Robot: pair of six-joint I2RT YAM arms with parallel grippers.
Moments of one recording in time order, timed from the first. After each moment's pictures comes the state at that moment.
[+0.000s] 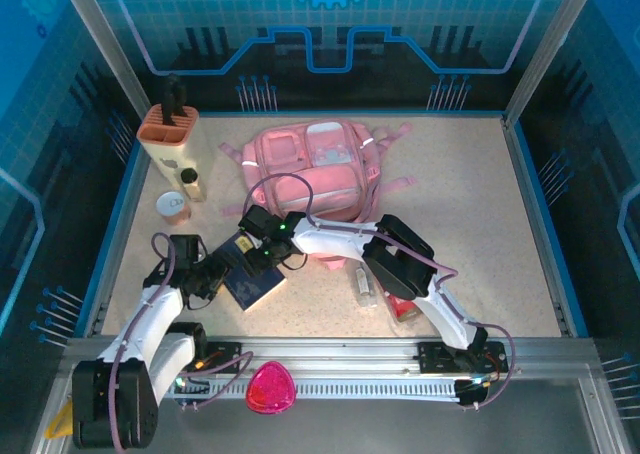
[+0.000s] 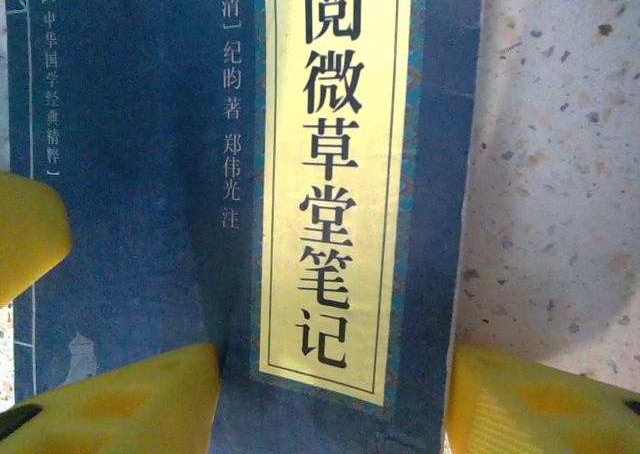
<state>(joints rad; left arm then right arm) 0.07 0.88 0.31 -0.50 0.27 -0.95 1.05 2.27 1.75 -0.59 -0.11 0.40</state>
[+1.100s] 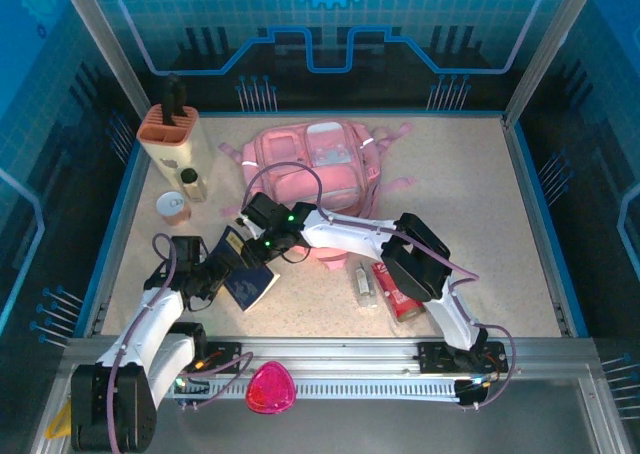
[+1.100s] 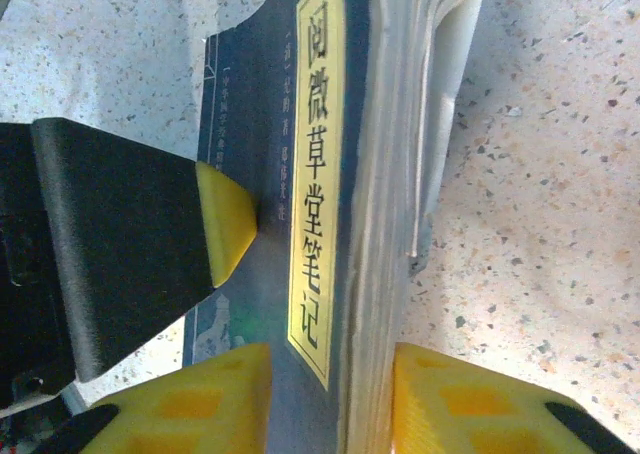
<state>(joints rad) 0.05 0.86 0.30 -0.50 0.24 -0.95 1.04 2.16 1.72 -0.58 -0.23 0.41</state>
